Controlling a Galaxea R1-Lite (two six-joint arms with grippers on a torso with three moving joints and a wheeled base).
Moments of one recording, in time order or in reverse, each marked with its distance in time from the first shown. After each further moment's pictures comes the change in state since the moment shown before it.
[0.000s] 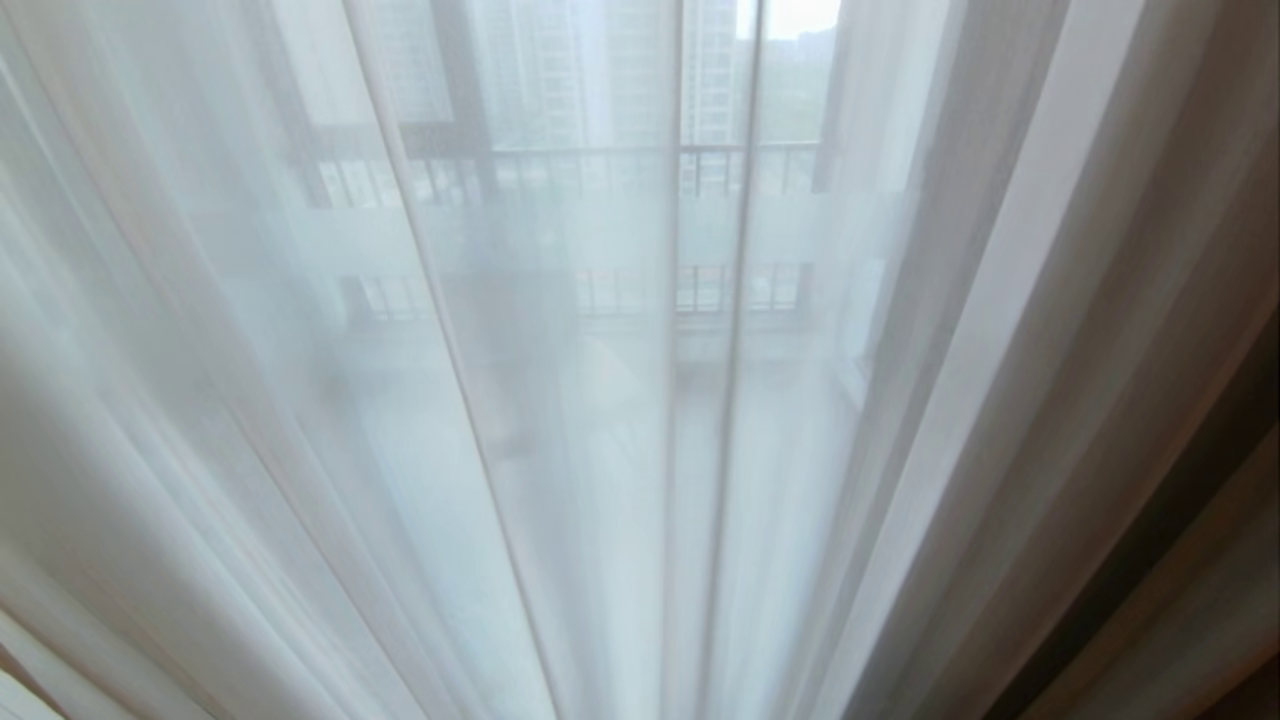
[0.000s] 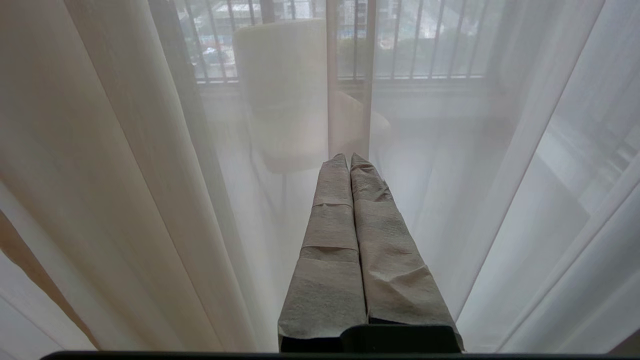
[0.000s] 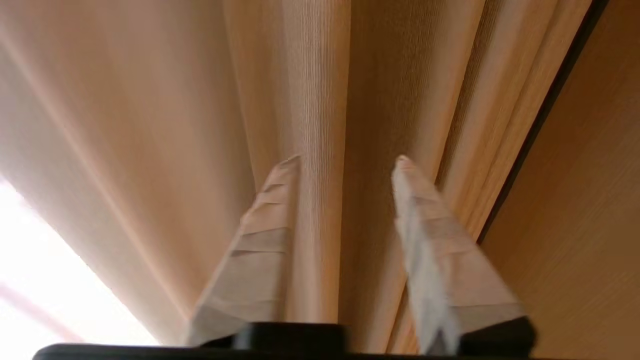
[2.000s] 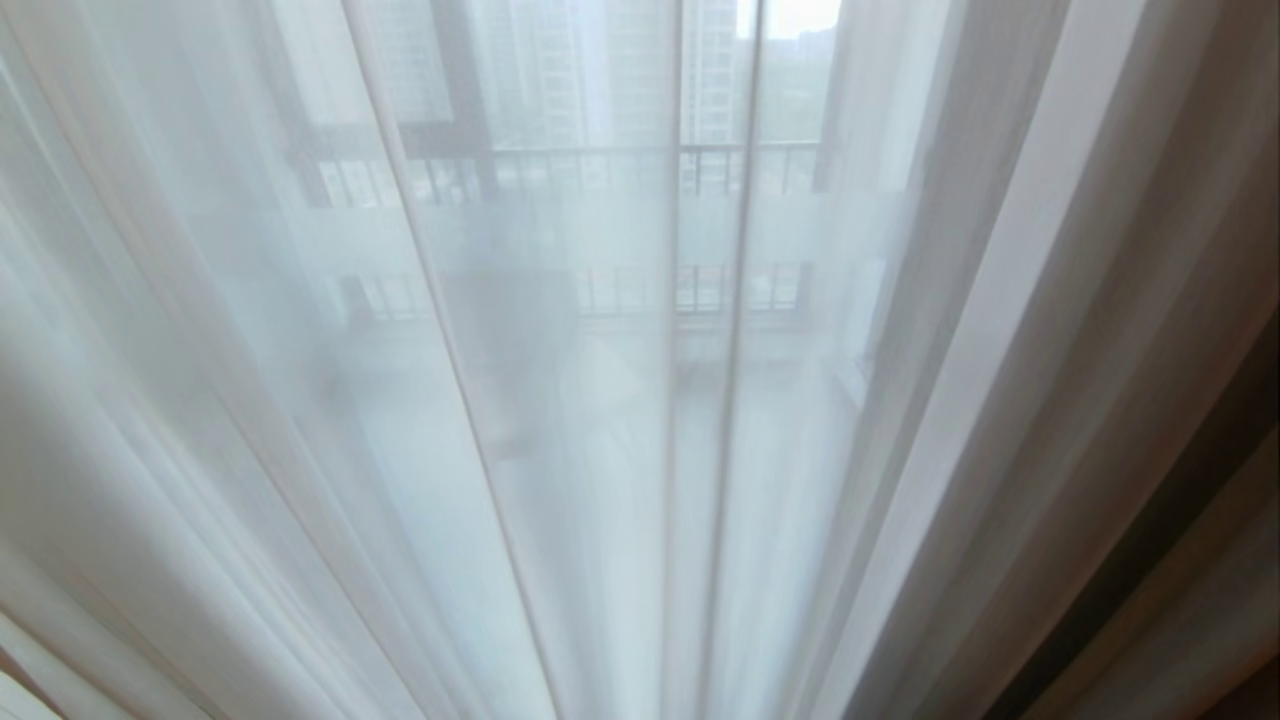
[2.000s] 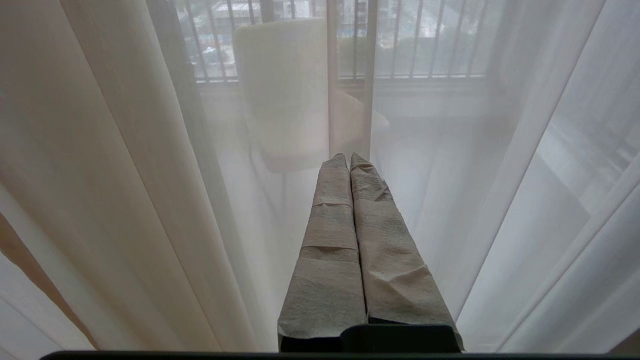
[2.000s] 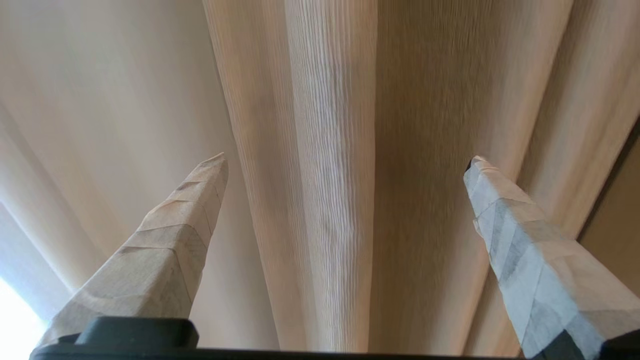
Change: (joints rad) left arm 0.000 0.000 0.000 0.000 0.000 0.000; right arm -0.046 0.334 -0.347 -0.152 0.075 0.057
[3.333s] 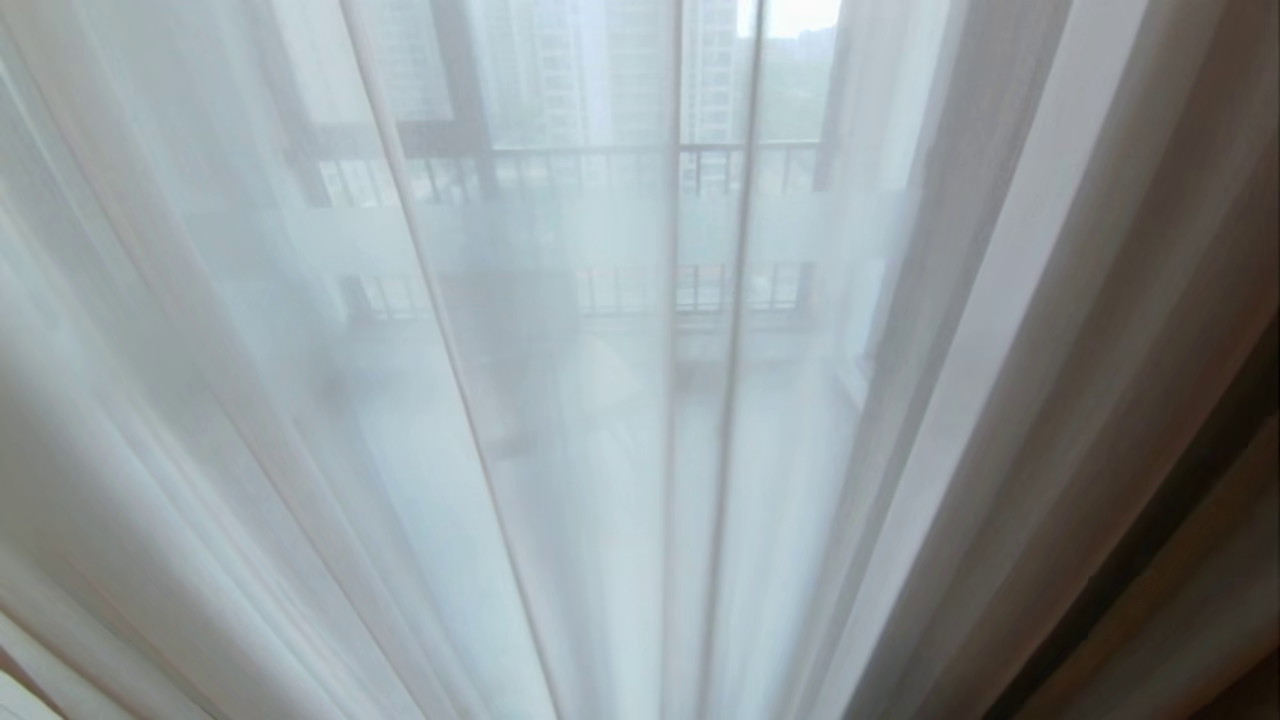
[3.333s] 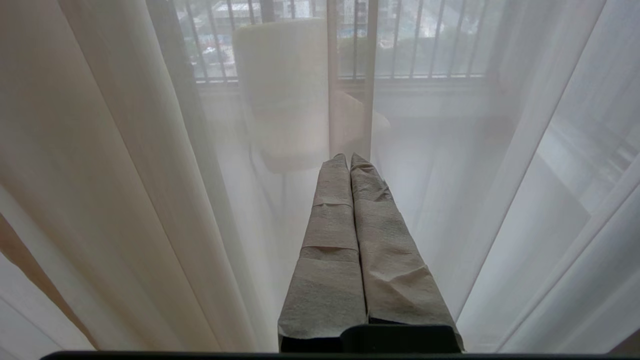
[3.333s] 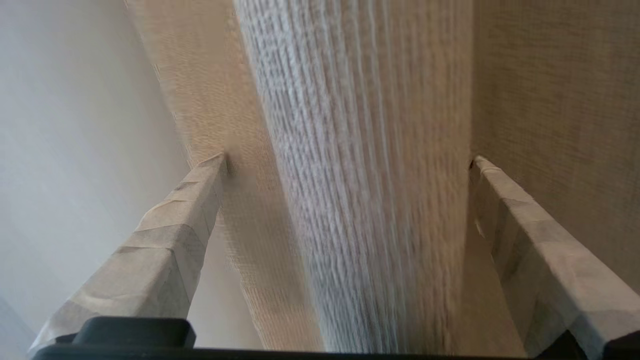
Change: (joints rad) left arm 0.000 0.000 0.000 0.000 0.000 0.000; right arm 0.051 0.350 -0.343 -0.128 0.007 0.117
